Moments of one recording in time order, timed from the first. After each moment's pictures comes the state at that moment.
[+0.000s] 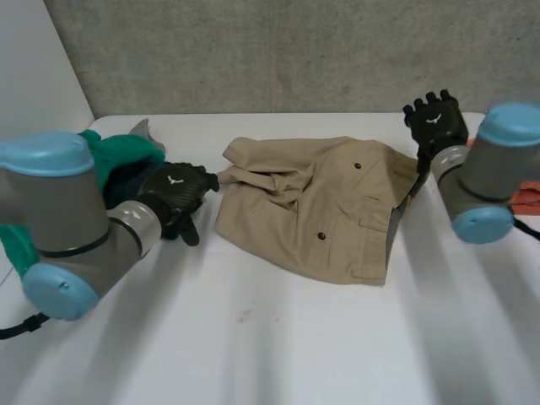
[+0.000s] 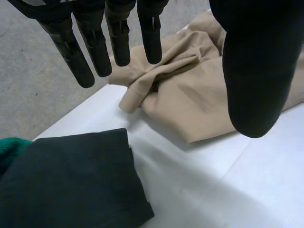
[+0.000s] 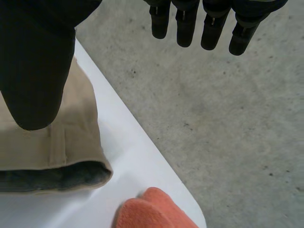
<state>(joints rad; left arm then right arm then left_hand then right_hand) 4.32 -2.07 -1.43 3.20 -1.40 3.50 1.82 -0.71 0.90 -0.19 1.53 2.52 0.39 0.37 0.38 0.37 0.20 0.23 0.21 0.20 0.20 0.04</state>
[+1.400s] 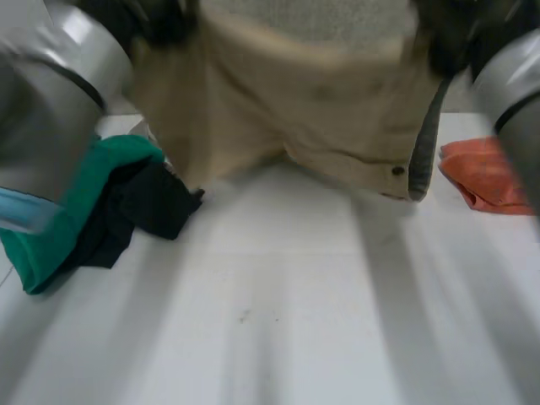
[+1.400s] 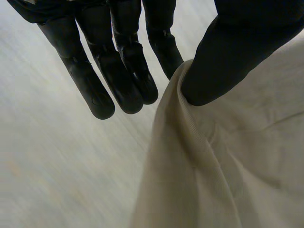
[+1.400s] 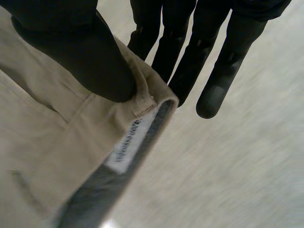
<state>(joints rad) 4.20 -1.74 -1.09 3.24 -1.51 3.43 2.05 -1.46 1.15 0.03 1.65 2.61 1.12 1.19 1.19 1.20 0.98 1.09 1.17 1.17 1.20 1.00</state>
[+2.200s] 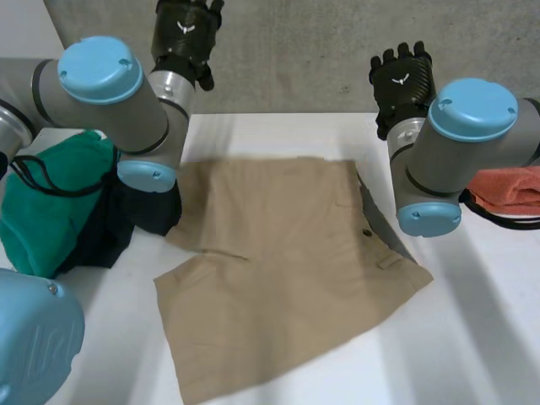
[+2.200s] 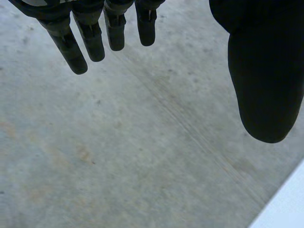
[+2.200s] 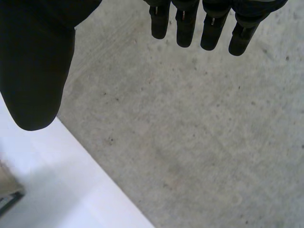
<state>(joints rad) 4.22 -2.52 -0.39 3.28 -1.63 3.57 2.04 -0.82 0.90 -0.28 1.74 2.59 0.19 0.21 0.21 0.20 0.05 0.23 0.21 0.21 0.21 0.04</state>
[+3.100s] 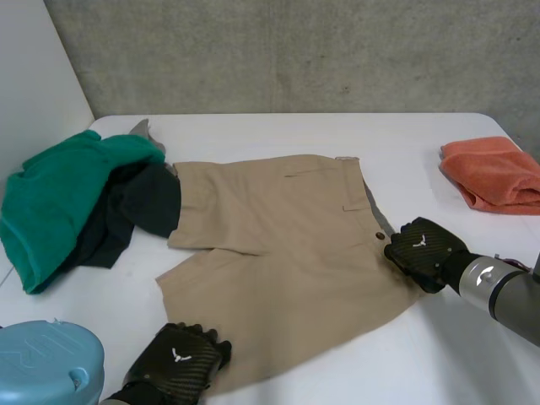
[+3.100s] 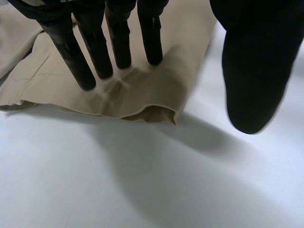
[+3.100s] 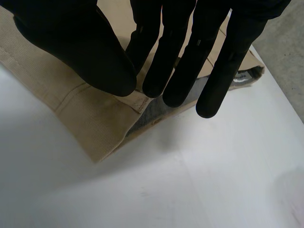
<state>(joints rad) 3.96 -1.68 -2.04 3.04 -1.68 3.35 1.64 -1.11 1.77 -0.08 1.01 2.17 0.43 0.42 0.42 0.42 0.24 1.10 1.18 1.19 1.19 1.02</state>
